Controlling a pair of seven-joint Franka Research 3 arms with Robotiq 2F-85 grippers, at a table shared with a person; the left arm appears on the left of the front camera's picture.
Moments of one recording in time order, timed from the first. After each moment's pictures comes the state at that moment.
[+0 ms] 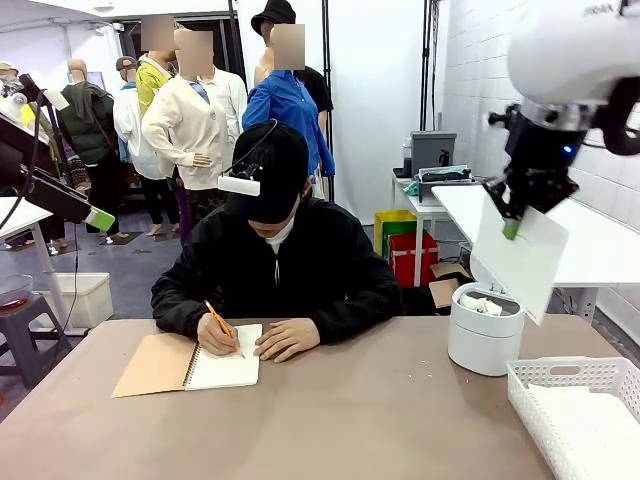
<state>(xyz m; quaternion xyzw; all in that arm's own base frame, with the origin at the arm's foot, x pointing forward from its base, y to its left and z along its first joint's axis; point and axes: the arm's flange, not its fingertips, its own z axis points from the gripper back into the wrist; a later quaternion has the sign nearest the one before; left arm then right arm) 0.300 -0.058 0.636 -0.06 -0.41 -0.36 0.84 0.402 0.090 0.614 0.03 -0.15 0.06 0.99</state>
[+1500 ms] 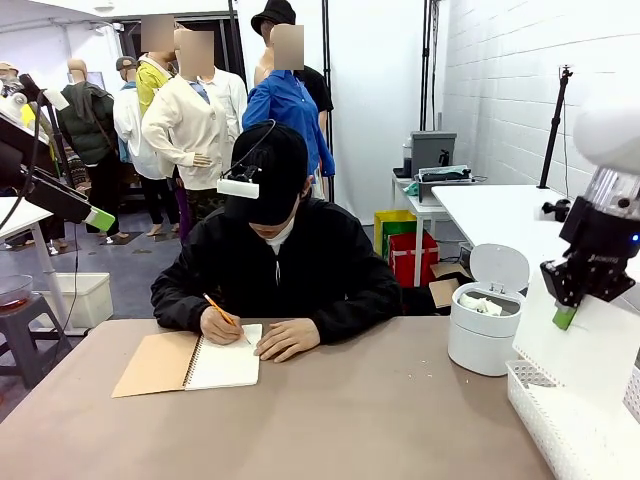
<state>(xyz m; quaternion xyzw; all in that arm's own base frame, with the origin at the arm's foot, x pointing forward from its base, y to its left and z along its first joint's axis) 0.300 -0.058 0.636 -0.06 -0.41 -0.36 0.84 0.391 0.007 0.501 0.10 -0.01 0.06 0.99</state>
